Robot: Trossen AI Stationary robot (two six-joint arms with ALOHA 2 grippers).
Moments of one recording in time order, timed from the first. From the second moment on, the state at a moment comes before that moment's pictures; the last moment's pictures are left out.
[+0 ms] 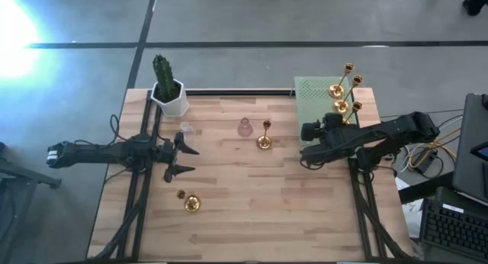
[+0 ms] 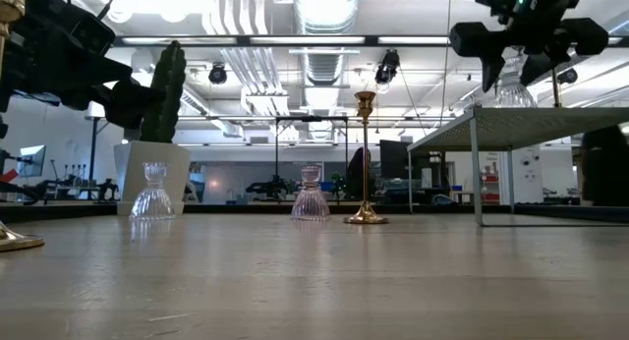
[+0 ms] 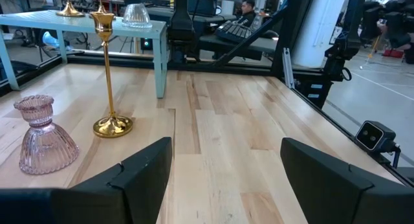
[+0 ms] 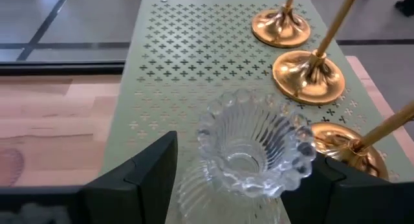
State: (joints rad) left arm 0.06 0.29 0.03 0.11 0.20 -0.09; right arm 0.17 1.35 1.08 -1.57 0.93 1.93
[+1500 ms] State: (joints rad) left arm 0.06 0.29 0.03 0.11 0.20 -0.09; right arm 0.20 1.34 1.16 -1.57 0.80 1.89
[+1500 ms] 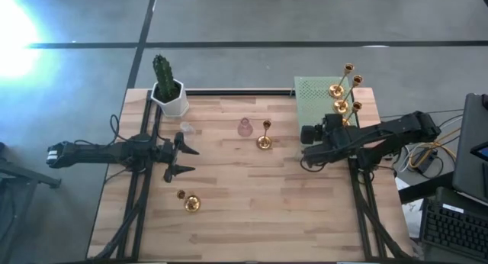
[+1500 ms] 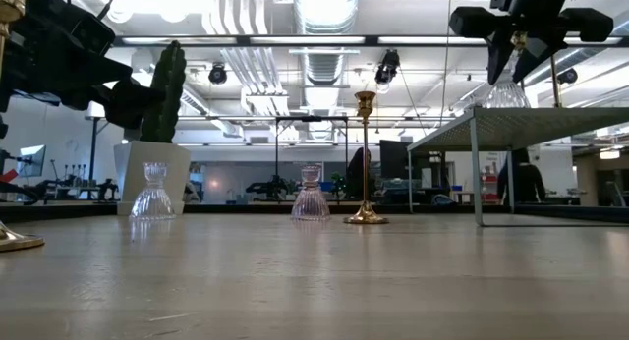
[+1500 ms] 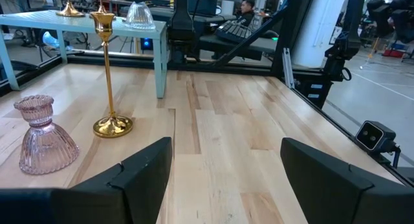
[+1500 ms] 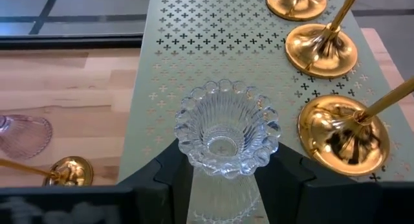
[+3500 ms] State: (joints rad) left arm 0.06 0.29 0.03 0.11 0.20 -0.09; right arm 0.17 1.28 1.14 -1.54 0.84 1.78
